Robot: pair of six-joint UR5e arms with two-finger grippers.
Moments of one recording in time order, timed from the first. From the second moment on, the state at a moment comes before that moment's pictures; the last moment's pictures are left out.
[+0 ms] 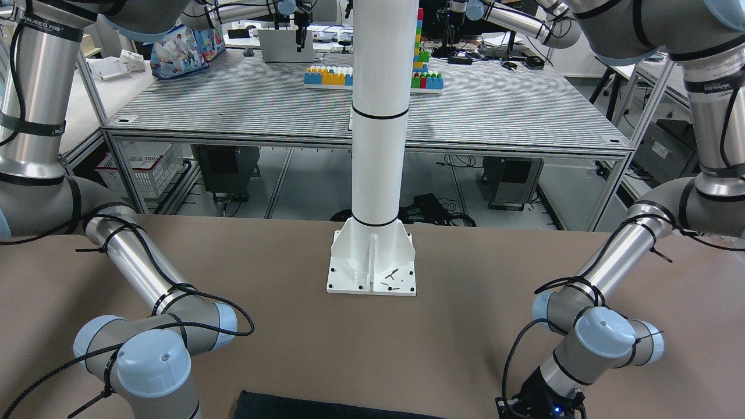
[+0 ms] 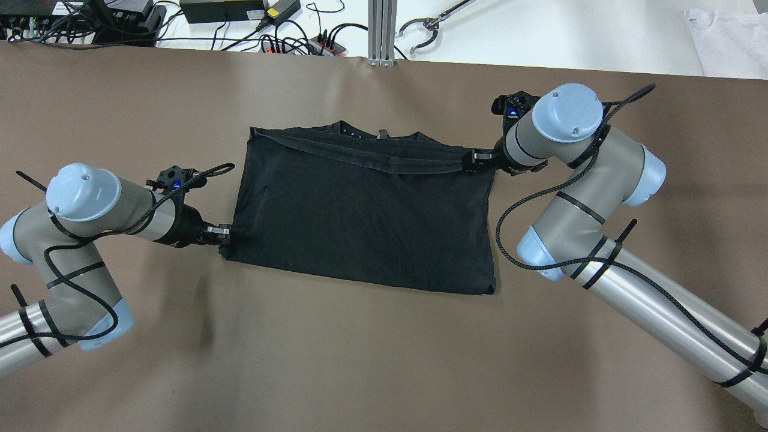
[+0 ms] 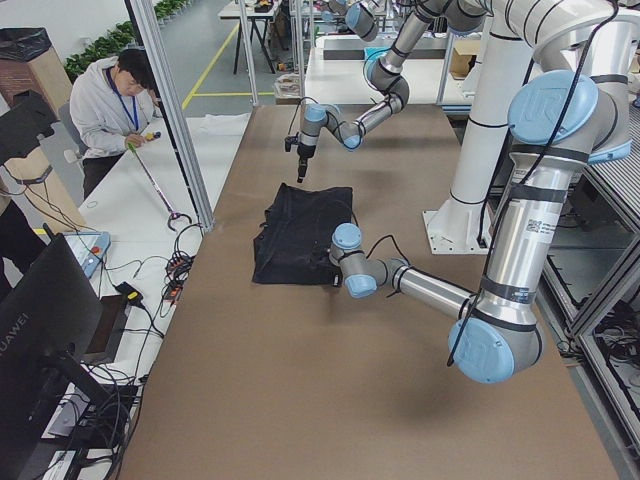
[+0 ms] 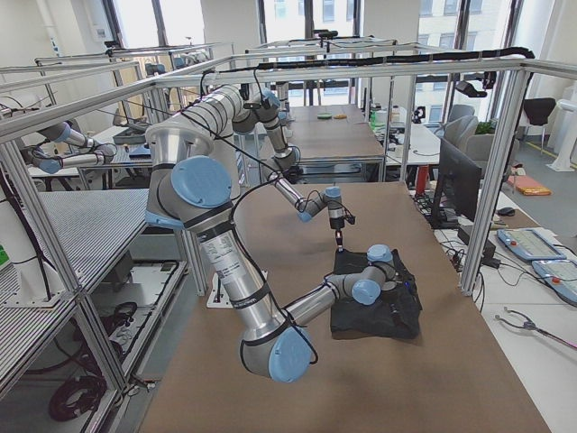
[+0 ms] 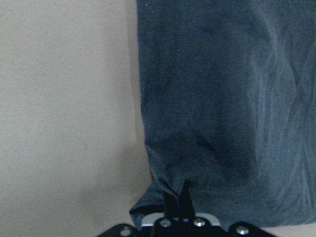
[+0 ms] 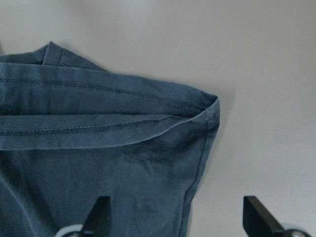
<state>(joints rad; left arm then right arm) -0.74 -1.88 -1.57 -2.34 -2.05 -1.18 0.86 -0.95 1.43 -1.20 1.92 0.97</state>
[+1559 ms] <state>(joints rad) -1.00 -2.65 -0.61 -2.28 -1.91 -0.92 0.84 -0.96 1.43 -1.20 1.91 0.97</state>
